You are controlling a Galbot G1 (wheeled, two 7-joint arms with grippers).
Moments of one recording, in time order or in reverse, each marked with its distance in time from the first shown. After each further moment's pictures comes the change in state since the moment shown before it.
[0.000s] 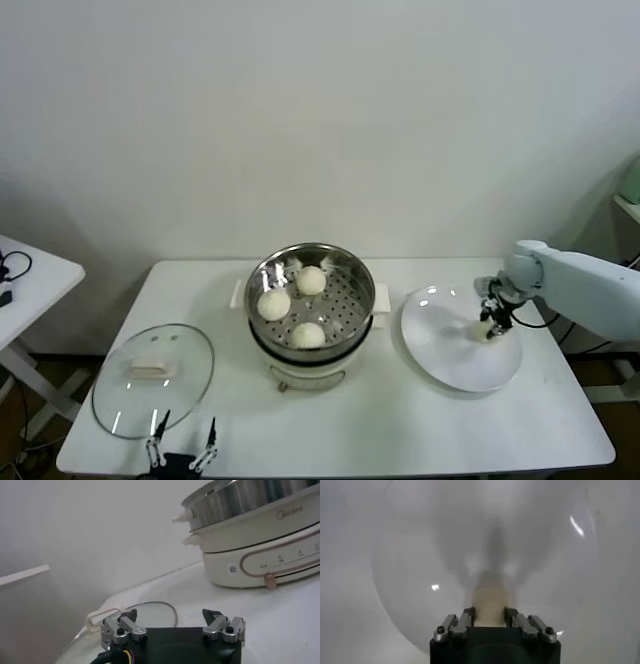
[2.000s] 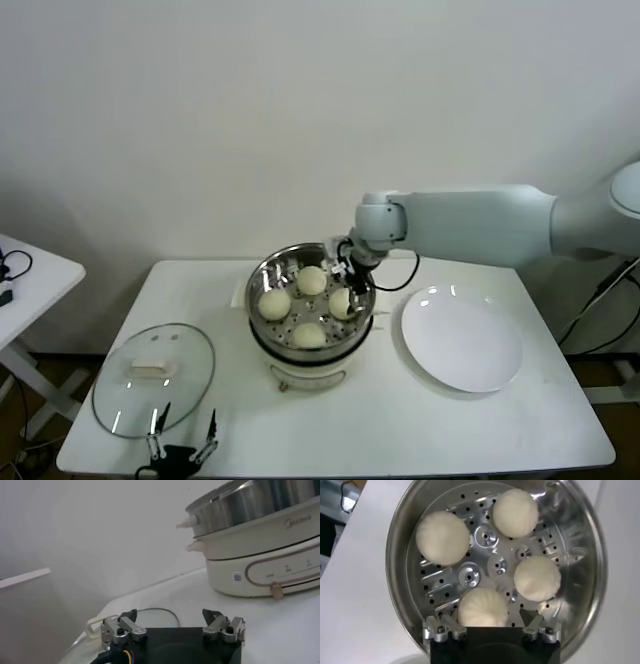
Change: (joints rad) left arm -0.019 0.000 -0.002 -0.006 -0.020 0.002 0.012; right arm 0.415 0.395 -0.197 0.413 0.500 -0.280 0.179
